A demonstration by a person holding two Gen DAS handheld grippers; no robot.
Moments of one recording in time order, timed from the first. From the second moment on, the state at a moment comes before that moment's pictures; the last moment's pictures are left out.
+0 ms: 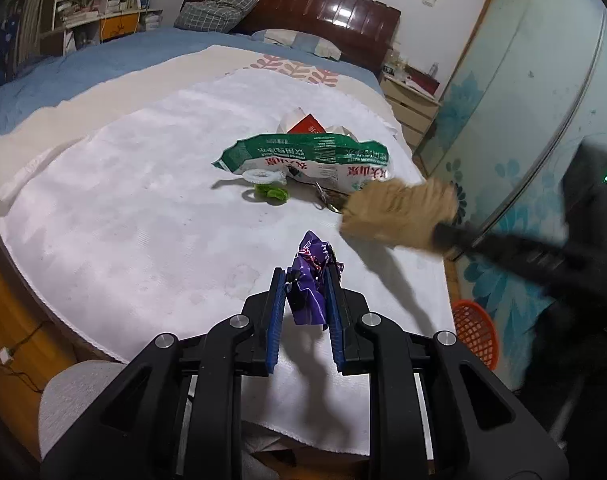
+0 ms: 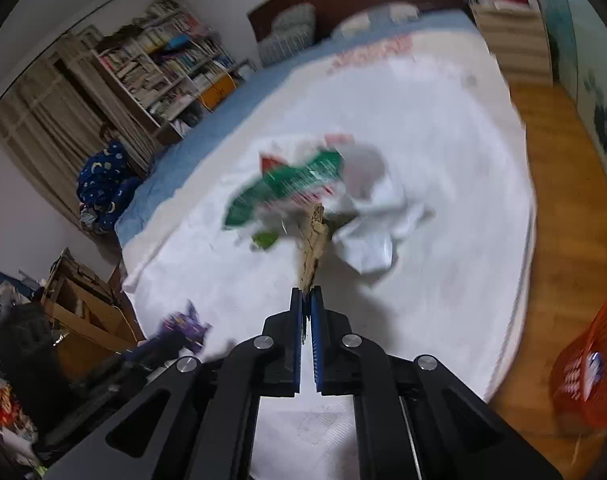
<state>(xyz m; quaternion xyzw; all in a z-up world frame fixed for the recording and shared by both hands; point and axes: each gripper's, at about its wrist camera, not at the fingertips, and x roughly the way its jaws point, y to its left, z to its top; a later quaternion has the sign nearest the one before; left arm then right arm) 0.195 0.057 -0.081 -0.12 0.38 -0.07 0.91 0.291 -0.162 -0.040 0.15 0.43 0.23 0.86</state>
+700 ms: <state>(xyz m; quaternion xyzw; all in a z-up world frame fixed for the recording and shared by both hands) 0.221 -0.035 0.008 -0.06 0.32 -0.11 0.94 0.227 -0.321 0.068 0.10 0.33 0.17 0.92</state>
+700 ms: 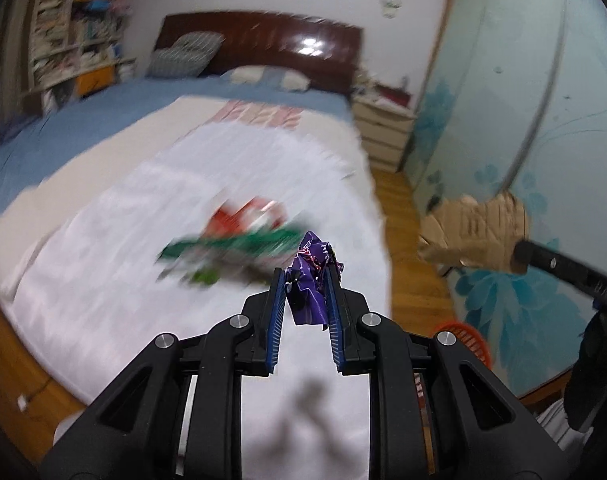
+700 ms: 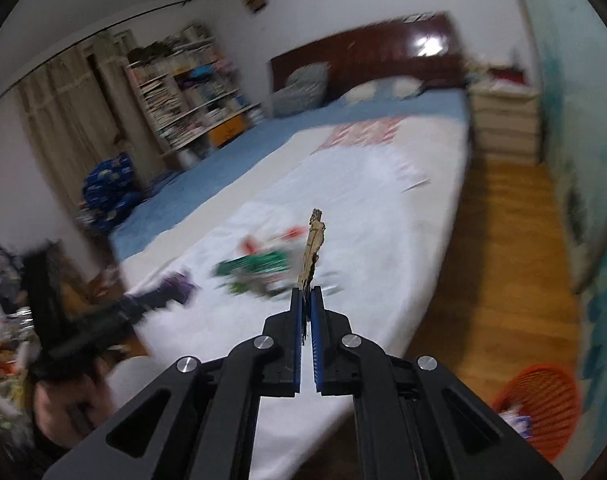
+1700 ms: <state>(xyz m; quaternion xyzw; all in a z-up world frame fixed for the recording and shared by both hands) 0.292 -0.484 -0.229 0.14 0.53 -0.35 0.76 0.189 -0.663 -0.174 0.27 0.47 -0.13 0.83</state>
